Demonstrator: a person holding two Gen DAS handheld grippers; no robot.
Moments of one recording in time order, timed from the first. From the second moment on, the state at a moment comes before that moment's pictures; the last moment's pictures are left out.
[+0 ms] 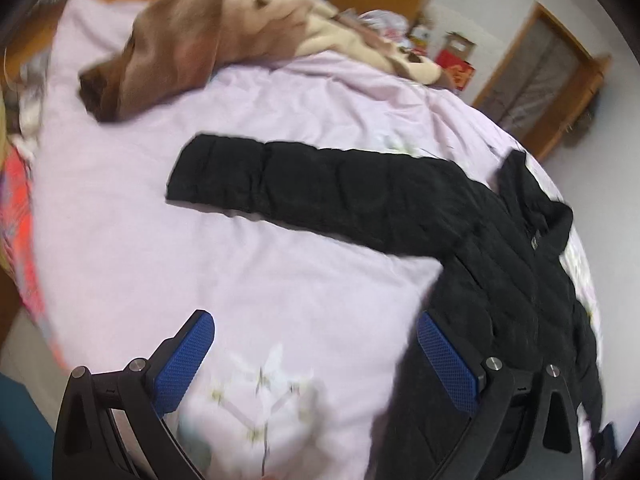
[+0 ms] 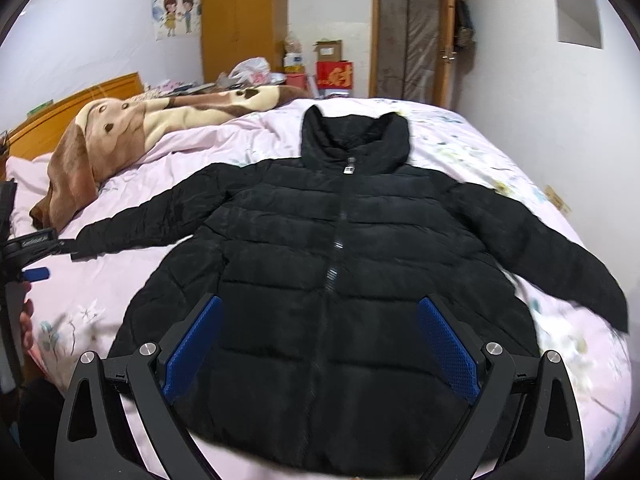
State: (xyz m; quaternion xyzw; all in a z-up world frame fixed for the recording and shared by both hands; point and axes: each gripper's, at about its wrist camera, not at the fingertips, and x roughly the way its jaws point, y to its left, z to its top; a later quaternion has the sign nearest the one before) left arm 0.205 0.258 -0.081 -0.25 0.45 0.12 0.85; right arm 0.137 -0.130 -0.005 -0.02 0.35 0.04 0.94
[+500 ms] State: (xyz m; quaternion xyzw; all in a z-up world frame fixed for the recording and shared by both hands) left arm 0.324 0.325 -0.167 -0.31 0.48 0.23 0.79; right arm 0.235 -0.041 -0.051 -0.08 0.37 0.13 0.91
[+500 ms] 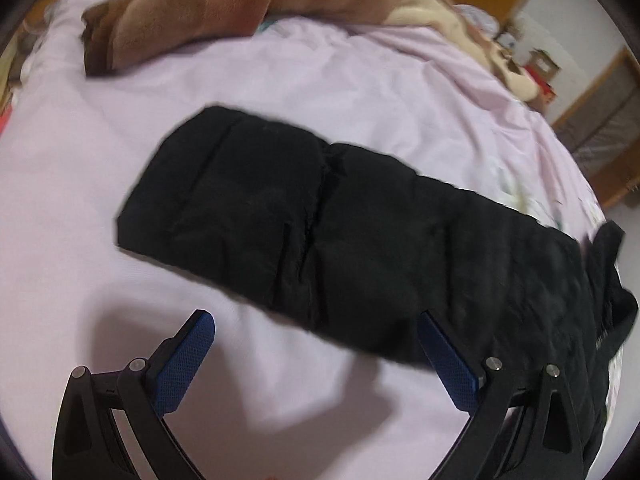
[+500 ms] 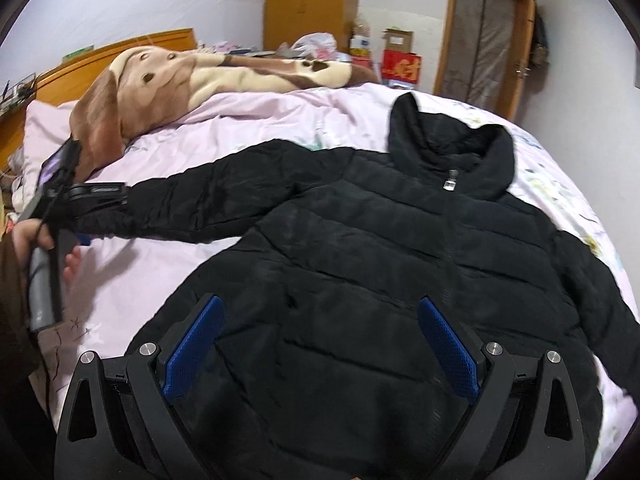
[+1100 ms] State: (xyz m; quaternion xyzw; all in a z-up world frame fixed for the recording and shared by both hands) left arm 0.366 0.309 -0.154 -0.27 0.44 0.25 0.82; right arm 0.260 -0.028 -0.076 -0.09 0.40 0.13 0.90
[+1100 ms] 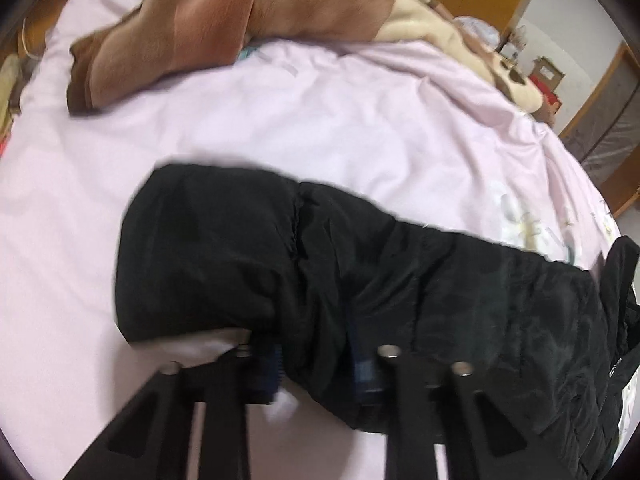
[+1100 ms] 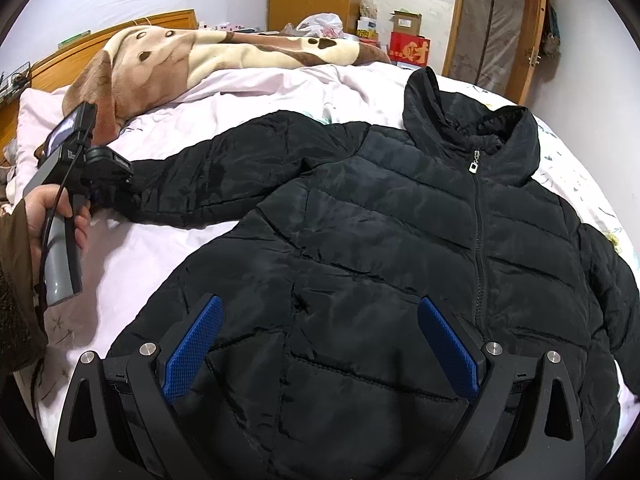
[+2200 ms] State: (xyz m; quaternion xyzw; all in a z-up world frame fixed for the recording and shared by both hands) left arm 0.399 0.017 -0.024 0.00 0.31 0.00 0.95; right arm 0.273 -0.153 -0.028 -0.01 0.36 0.01 0.93
